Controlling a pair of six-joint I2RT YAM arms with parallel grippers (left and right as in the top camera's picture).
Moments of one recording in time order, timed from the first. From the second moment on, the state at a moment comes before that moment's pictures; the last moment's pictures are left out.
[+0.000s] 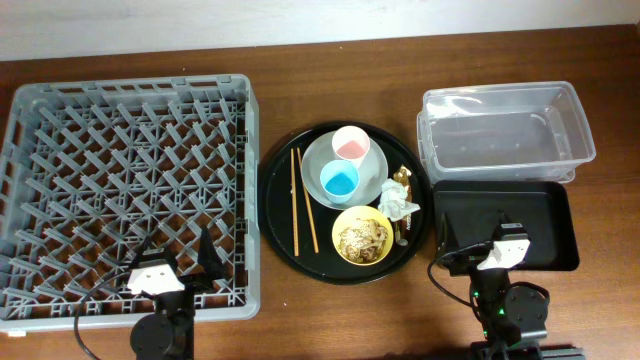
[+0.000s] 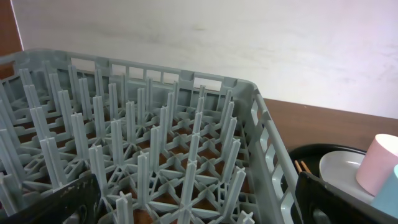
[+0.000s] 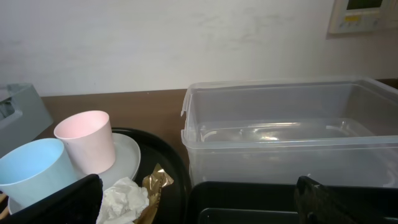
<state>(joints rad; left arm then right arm) -0.02 0.01 0.01 -0.08 -0.08 -0.16 0.02 0.01 0.01 -0.07 0.00 0.07</state>
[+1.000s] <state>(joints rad) -0.01 0.02 0.06 0.00 0.18 -0.32 0.02 0.01 0.01 -0.07 0.00 0.08</state>
